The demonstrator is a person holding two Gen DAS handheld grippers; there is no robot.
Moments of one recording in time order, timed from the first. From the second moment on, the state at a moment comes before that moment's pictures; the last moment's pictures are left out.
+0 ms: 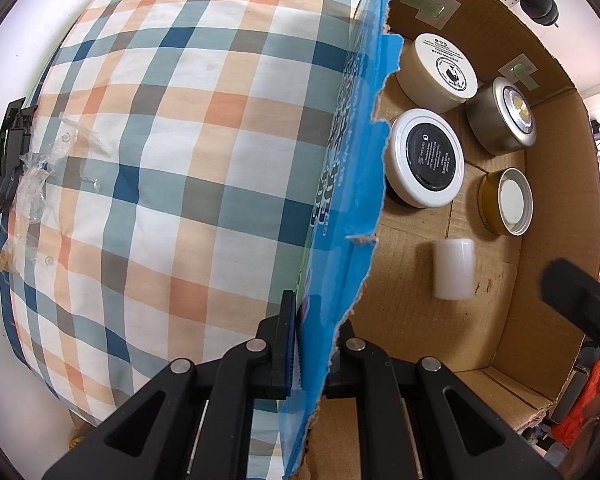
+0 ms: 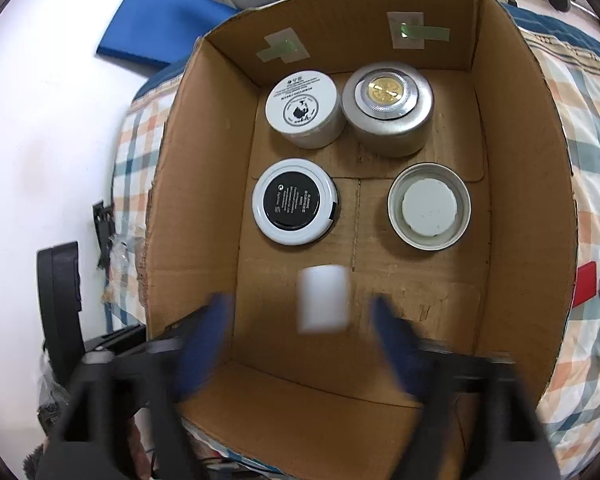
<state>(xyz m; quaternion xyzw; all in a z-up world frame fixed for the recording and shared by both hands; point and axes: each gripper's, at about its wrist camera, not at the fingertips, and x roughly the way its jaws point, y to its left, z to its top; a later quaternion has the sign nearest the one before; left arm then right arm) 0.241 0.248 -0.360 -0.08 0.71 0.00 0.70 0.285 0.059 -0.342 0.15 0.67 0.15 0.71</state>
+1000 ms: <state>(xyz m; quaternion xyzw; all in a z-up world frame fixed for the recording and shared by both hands) 0.245 0.269 -0.363 -0.13 0.72 -0.02 0.68 0.287 -0.125 -0.316 0.32 0.60 -0.02 0.73</state>
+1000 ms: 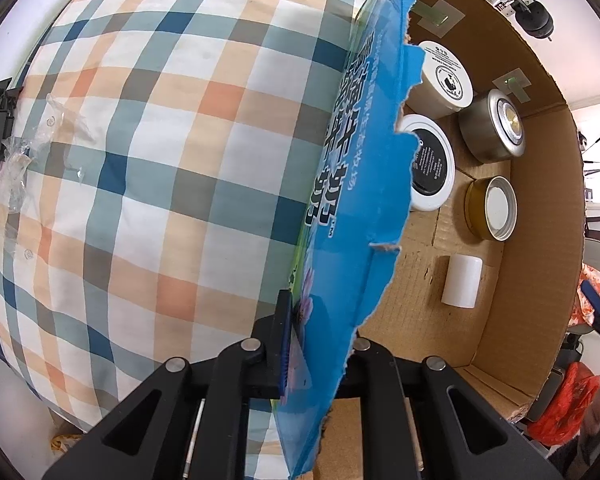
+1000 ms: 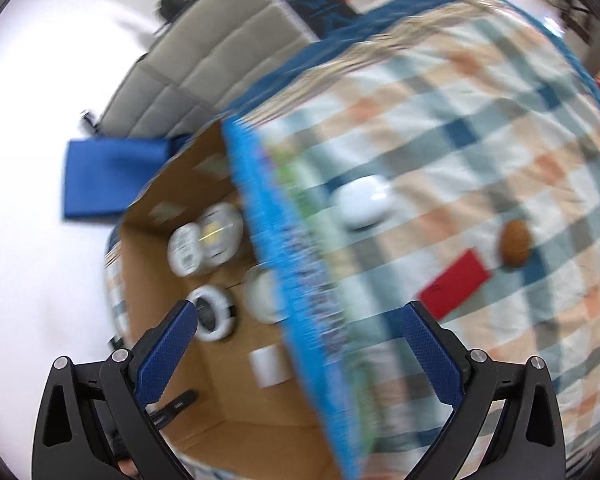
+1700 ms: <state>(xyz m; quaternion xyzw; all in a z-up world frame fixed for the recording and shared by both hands) 0.245 0.273 -0.363 -0.13 0.72 -0.02 0.69 0.278 -0.275 -0.401 0.33 0.63 -0.19 0.68</state>
